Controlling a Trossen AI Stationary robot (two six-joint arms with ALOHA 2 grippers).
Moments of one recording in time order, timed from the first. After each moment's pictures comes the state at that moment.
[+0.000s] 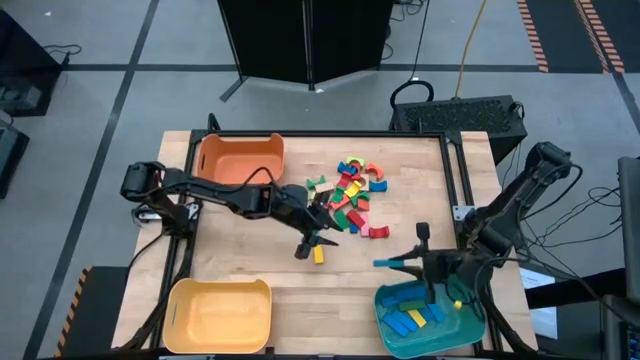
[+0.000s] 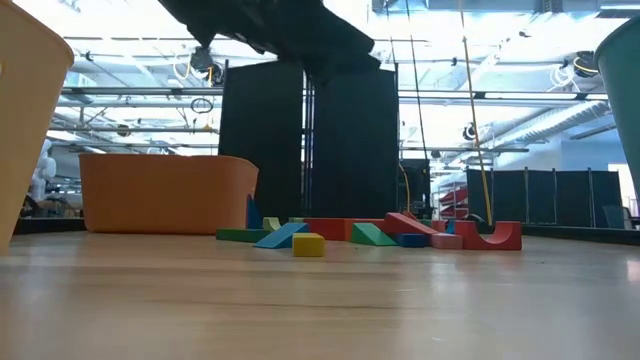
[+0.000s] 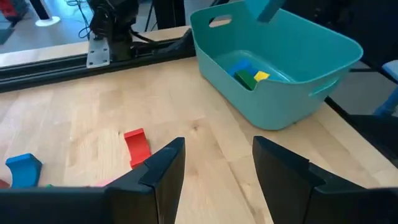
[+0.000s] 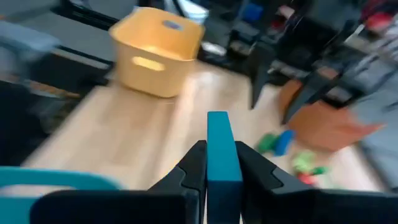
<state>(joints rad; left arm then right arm) -0.04 1.65 1.05 0.17 0.27 0.15 0.85 1.03 0.73 -0.18 0.76 0.15</state>
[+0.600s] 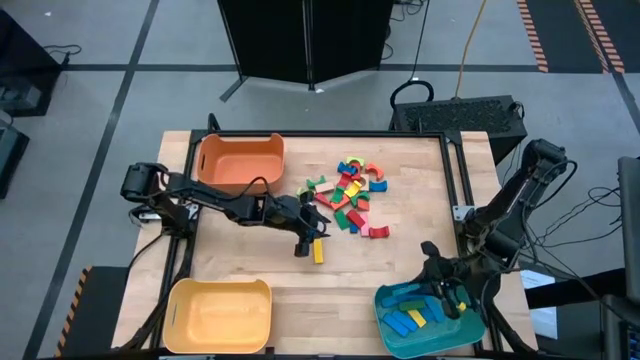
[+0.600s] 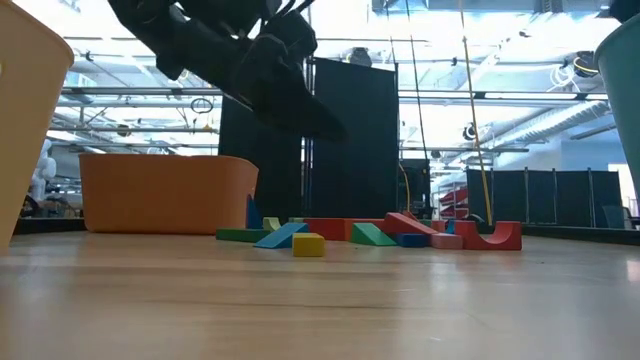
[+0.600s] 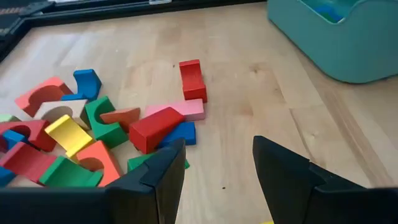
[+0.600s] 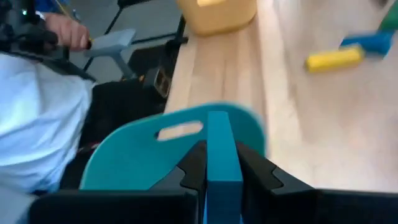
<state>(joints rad) -0.06 1.65 0.85 0.29 0.00 0.08 0.97 1.03 0.73 -0.36 0.49 0.83</state>
